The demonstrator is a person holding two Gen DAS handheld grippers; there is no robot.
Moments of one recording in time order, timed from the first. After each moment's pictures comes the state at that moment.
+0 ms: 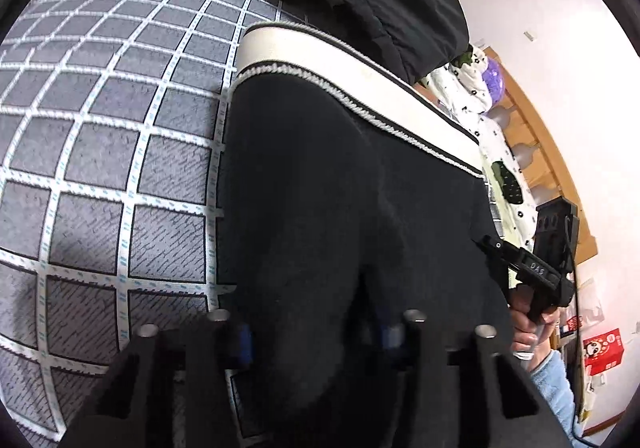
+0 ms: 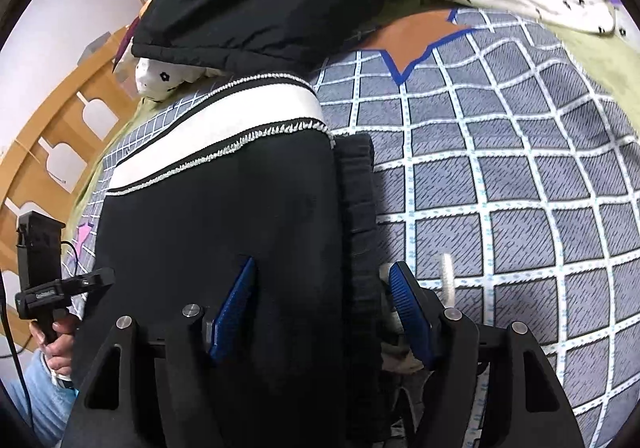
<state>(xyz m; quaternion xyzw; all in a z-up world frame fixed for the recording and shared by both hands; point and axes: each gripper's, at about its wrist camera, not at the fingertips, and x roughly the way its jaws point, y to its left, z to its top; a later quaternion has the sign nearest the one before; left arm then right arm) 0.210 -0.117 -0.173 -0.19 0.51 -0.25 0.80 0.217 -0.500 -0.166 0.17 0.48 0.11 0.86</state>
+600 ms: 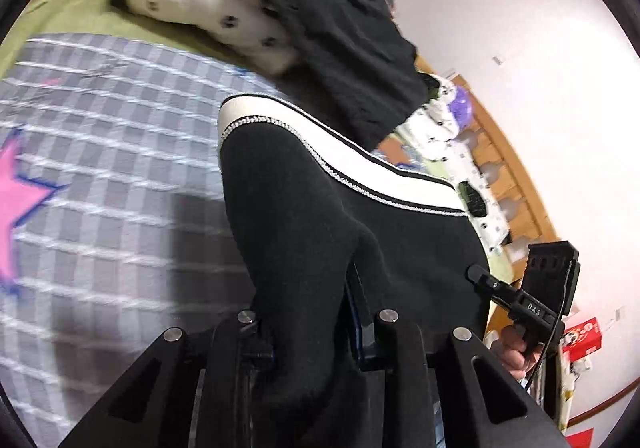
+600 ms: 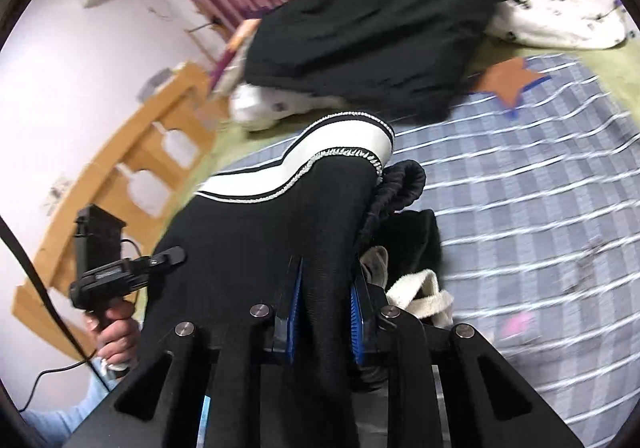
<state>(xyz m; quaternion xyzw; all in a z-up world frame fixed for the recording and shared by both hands) 0.163 0.030 -0.074 -0.20 0.47 -0.28 0.82 0.124 -0.367 -0.054 0.24 0.40 0.18 0.86</state>
